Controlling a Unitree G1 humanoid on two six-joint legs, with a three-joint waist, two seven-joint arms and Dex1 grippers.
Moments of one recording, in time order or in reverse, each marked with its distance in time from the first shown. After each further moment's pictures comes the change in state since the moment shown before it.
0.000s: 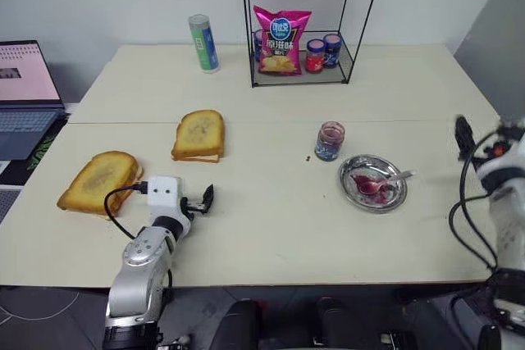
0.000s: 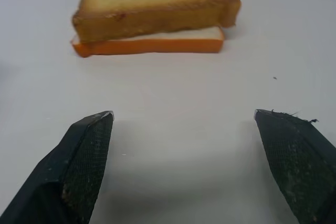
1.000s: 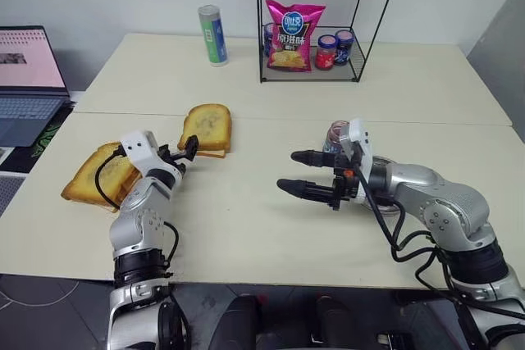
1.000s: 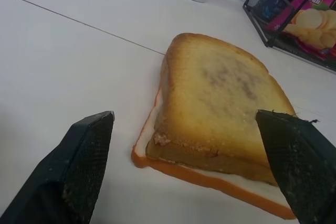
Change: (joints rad) left arm -0.446 -0.018 0.148 0.504 -0.180 -0.083 0.012; right arm -0.157 0.091 0.559 -0.202 0.168 0.359 0.451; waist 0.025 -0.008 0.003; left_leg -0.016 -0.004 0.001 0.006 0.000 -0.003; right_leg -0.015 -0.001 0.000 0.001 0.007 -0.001
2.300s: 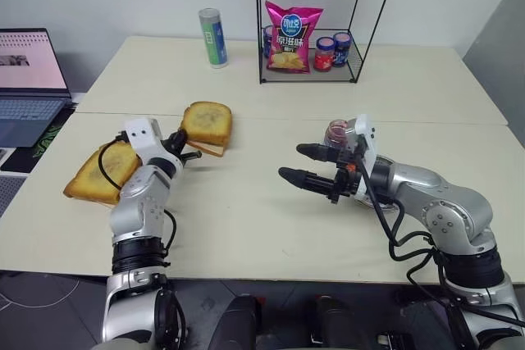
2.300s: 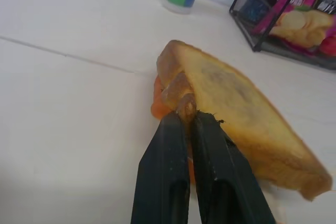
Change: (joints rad) left arm -0.058 0.073 -0.021 -0.057 -0.007 0.067 -0.004; right arm 0.014 0.050 -0.088 -0.040 0.023 0.072 -0.091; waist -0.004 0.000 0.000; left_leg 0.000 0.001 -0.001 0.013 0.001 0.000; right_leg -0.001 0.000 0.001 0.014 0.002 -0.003
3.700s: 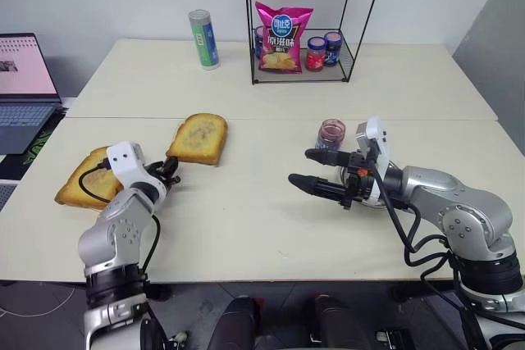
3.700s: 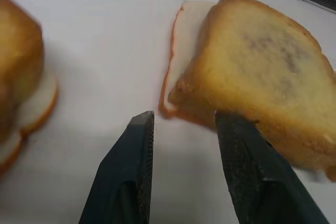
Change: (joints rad) left arm 0.271 -0.053 0.094 -0.285 -0.132 0.294 0.118; right arm 0.033 -0.066 -0.033 -0.050 0.042 0.038 0.023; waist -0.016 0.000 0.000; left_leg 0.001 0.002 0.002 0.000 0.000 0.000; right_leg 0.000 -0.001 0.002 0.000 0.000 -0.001
